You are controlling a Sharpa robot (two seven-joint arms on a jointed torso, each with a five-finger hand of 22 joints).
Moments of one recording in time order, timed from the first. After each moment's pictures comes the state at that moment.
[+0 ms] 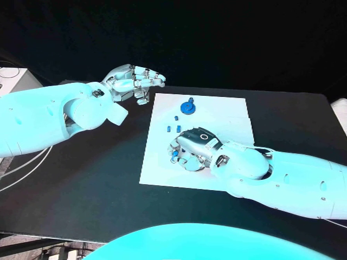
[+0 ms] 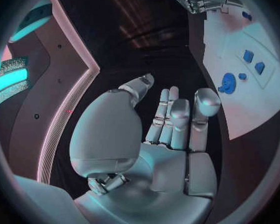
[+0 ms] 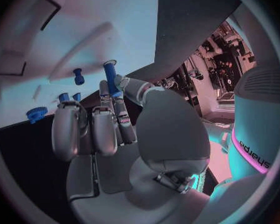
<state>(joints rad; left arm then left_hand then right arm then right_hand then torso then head) 1.29 -0.90 -0.07 1.42 -0.20 0.01 0.30 1.29 -0.21 0.47 0.05 0.15 0.88 0.18 0.23 0.42 0.88 0.12 0.46 0.23 1.26 0.05 1.36 0.89 0.14 1.22 0.14 1.15 1.17 1.13 -0.61 -0.21 1.66 -1.74 -0.44 -0.17 1.31 -0.15 0.70 -0.07 0.06 1.09 0.12 0.17 0.55 1.16 0.11 0.23 0.13 1.47 -0.02 1.37 1.25 0.06 1.47 0.08 1.30 1.31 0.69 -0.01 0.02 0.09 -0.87</state>
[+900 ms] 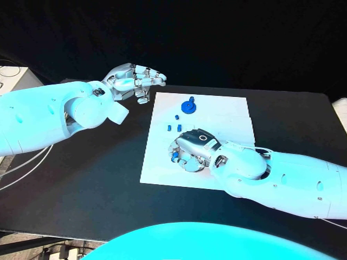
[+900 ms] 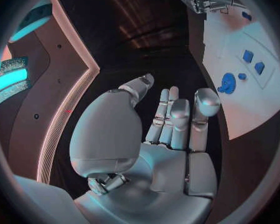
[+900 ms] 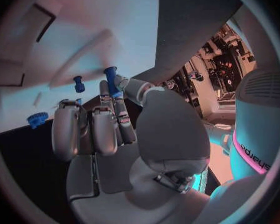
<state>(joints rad) 1.29 -0.90 -0.07 1.42 -0.20 0.01 0.30 1.29 -0.21 0.47 0.05 0.15 0.88 0.18 0.23 0.42 0.88 0.12 0.46 0.23 1.26 0.05 1.36 0.89 0.14 1.22 0.14 1.15 1.17 1.12 -0.60 -0.21 1.64 -1.74 -0.41 -0.18 1.31 -0.15 0.71 -0.07 0.06 1.08 0.12 0.17 0.55 1.16 0.11 0.23 0.13 1.47 -0.02 1.37 1.25 0.06 1.47 0.08 1.30 1.31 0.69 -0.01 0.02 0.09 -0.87</state>
